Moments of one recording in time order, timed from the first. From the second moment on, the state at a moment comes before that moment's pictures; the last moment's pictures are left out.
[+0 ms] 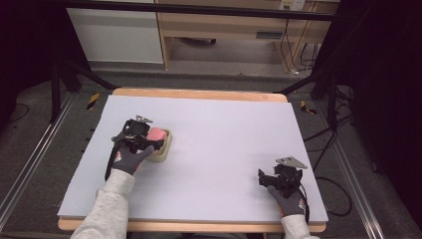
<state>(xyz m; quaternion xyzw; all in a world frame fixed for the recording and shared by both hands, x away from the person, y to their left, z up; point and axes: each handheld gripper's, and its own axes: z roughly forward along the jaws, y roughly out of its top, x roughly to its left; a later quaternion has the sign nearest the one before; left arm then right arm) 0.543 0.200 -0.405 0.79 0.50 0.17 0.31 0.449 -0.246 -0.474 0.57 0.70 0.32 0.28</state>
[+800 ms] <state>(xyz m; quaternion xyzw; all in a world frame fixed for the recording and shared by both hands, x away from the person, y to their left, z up) 0.566 0.191 -0.397 0.80 0.50 0.17 0.28 0.451 -0.239 -0.475 0.56 0.71 0.32 0.27</state>
